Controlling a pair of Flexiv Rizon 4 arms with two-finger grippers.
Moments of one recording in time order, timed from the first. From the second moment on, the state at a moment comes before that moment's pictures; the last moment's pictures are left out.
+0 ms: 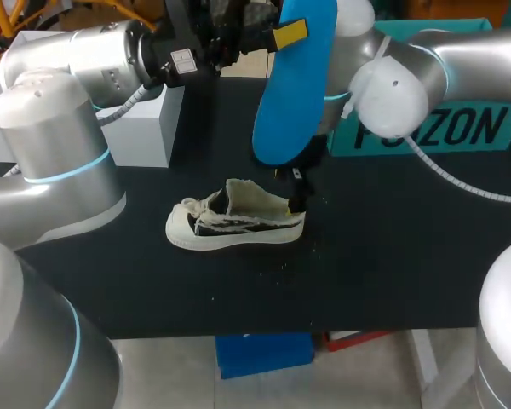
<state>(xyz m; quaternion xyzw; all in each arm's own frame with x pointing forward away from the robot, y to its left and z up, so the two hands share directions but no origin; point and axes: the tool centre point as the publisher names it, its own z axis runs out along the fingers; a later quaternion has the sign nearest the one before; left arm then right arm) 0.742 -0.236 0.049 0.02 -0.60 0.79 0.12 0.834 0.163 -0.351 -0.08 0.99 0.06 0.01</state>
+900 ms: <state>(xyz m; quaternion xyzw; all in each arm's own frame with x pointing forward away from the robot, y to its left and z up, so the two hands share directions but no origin) 0.742 -0.236 0.049 0.02 -0.60 0.79 0.12 0.825 0.173 -0.379 -0.08 1.00 0.05 0.00</state>
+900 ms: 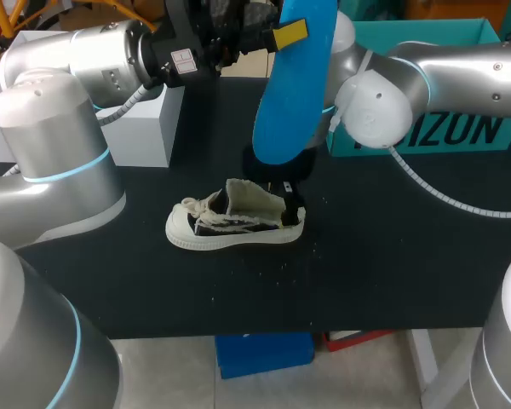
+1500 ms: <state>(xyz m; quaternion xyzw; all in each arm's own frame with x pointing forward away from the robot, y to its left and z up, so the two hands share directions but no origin) 0.742 -0.236 0.049 0.02 -0.60 0.79 0.12 0.840 0.191 -0.360 -0.14 0.98 0.15 0.05</state>
